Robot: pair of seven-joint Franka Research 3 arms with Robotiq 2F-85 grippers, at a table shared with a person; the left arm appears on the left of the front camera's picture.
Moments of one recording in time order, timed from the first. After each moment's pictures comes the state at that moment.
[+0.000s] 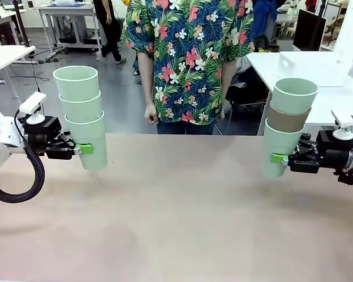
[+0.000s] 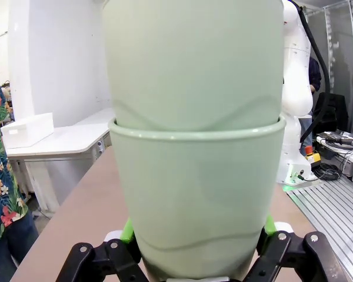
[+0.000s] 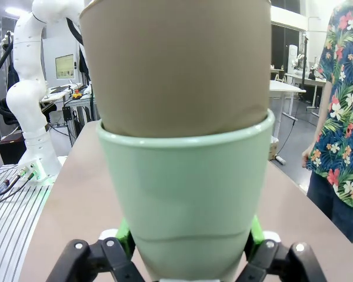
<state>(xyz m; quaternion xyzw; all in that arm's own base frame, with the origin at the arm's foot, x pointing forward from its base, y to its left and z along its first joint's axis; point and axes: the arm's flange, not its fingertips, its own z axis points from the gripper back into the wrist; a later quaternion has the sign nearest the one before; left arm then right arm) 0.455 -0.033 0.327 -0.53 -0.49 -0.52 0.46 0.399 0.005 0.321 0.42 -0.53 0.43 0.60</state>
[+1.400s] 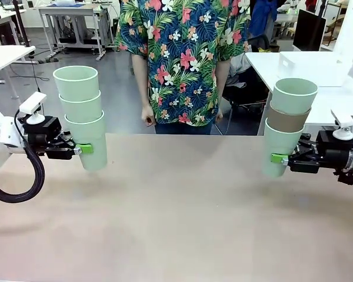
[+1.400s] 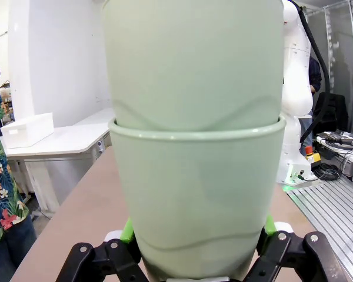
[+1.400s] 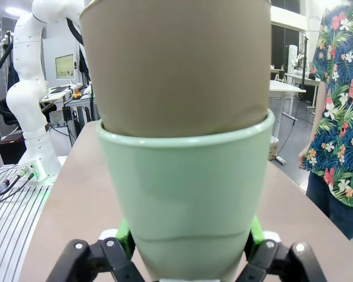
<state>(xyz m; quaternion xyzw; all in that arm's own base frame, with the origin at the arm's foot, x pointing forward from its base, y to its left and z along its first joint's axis) 0.455 -0.033 0.327 -0.53 -0.49 -0.52 0.46 0.399 0.005 0.321 0.42 -0.53 0.43 0.60</state>
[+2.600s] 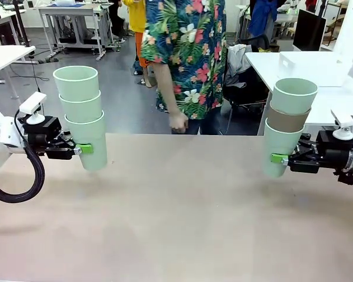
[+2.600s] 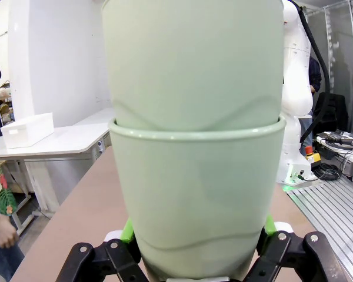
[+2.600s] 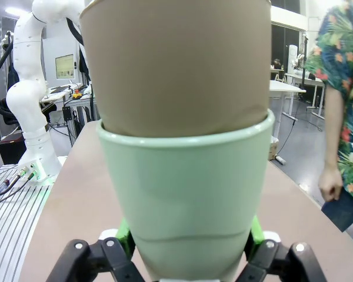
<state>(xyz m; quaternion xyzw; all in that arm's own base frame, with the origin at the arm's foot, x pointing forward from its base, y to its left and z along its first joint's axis) 0.455 -0.033 0.327 -0.53 -0.49 -0.52 0.46 0.399 0.005 0.321 0.42 -0.53 0.43 0.60</state>
